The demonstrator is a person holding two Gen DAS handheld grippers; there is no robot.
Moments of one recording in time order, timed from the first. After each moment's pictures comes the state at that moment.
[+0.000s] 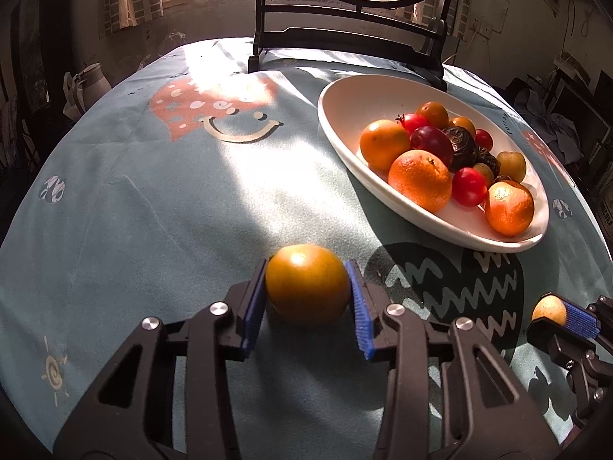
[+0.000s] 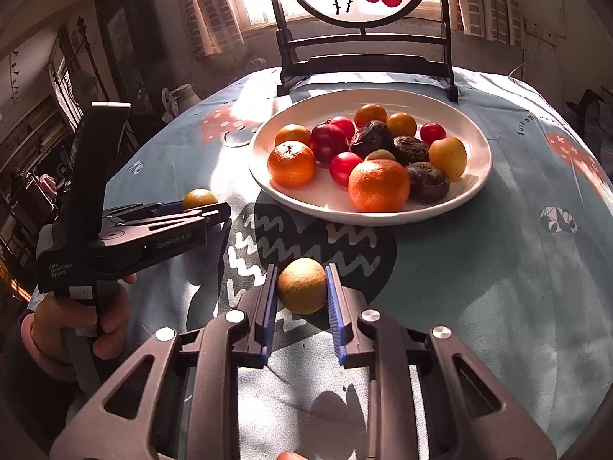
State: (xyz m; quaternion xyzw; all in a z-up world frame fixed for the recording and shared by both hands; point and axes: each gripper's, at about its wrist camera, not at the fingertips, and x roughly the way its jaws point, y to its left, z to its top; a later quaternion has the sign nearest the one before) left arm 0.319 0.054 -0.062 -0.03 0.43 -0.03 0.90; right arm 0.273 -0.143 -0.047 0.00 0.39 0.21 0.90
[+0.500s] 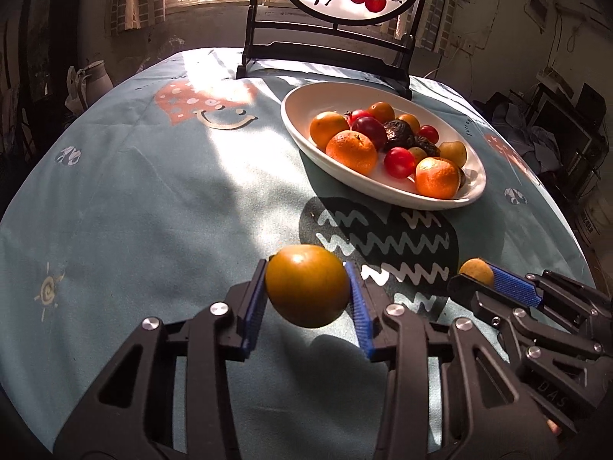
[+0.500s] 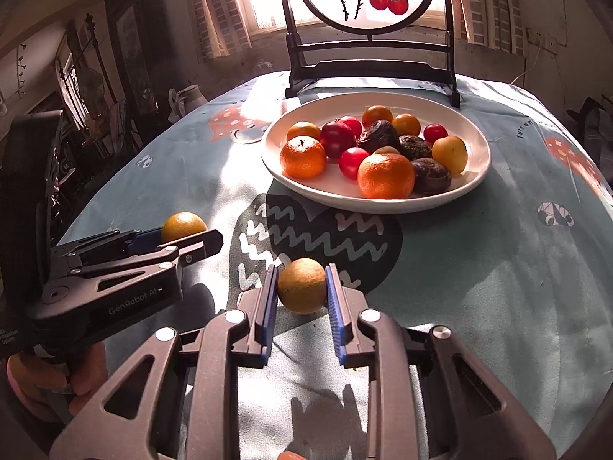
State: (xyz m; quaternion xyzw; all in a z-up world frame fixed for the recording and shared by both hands) left arm 0.247 0.028 -0.045 -0.06 0.40 -0.05 0.91; right arm 0.250 -0.144 -0.047 0.00 0.37 0.22 0.90
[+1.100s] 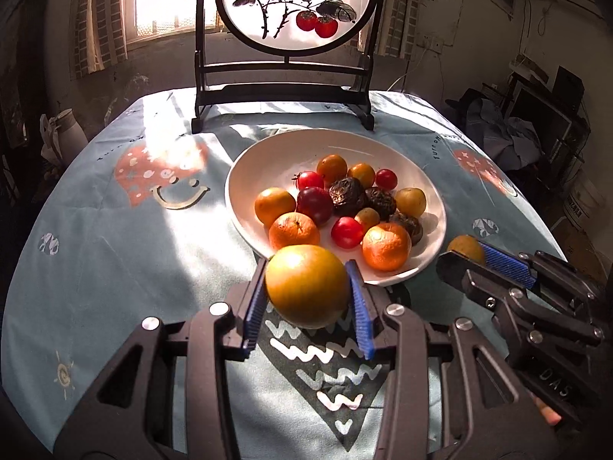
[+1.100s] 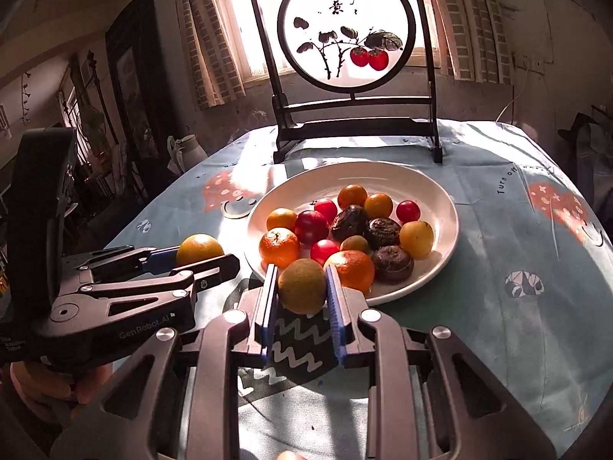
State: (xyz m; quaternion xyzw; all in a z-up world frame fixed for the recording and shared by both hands) left arm 0.302 -0.010 0.013 -0.01 0.38 -0.10 0.92; right arm 0.286 -0.173 0.009 0.03 0.30 0.22 0.93
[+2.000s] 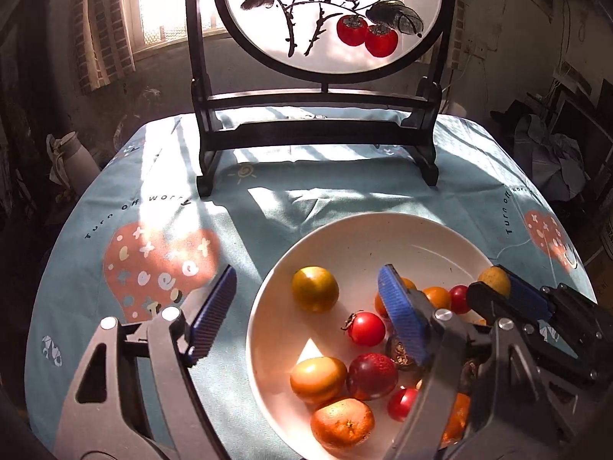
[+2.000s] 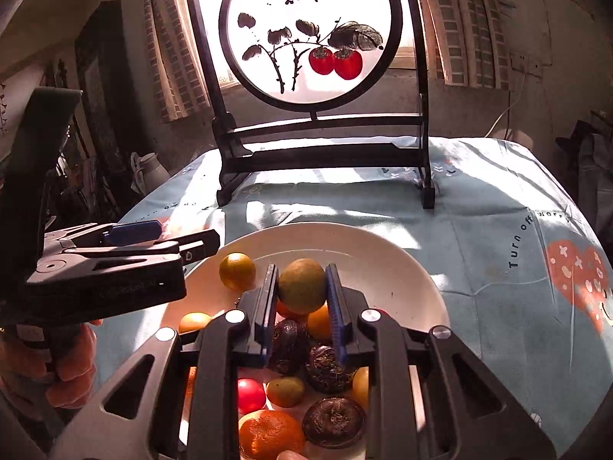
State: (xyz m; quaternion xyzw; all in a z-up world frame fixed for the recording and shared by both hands) left arm 0.455 -0.010 0.031 0.01 0.39 -0.03 0.92; right arm 0.430 -0.175 0.007 0.03 0.31 0.18 0.93
